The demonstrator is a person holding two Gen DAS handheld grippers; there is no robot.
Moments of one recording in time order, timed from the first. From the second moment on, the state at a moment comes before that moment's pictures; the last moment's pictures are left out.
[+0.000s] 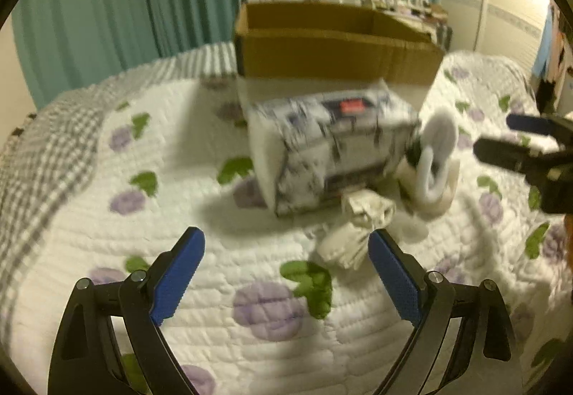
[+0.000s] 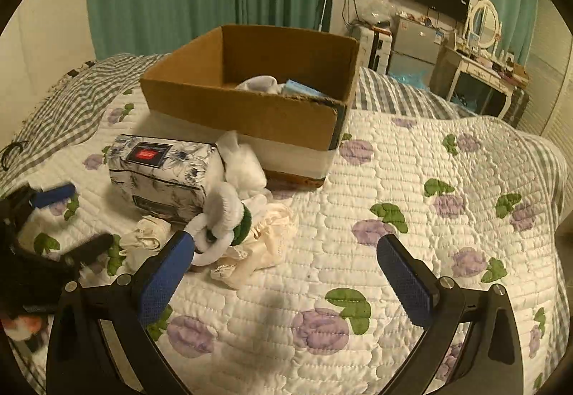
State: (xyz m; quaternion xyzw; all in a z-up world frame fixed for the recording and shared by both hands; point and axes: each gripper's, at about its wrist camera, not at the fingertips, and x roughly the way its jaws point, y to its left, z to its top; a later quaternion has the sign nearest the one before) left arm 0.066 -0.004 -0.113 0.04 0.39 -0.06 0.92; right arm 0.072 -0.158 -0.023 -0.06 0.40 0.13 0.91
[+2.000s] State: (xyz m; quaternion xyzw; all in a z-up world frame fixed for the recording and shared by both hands) left arm 0.048 0.038 -0.084 0.00 0.39 -0.05 0.92; right arm 0.048 -0.084 -0.075 0.02 0.48 0.17 0.86
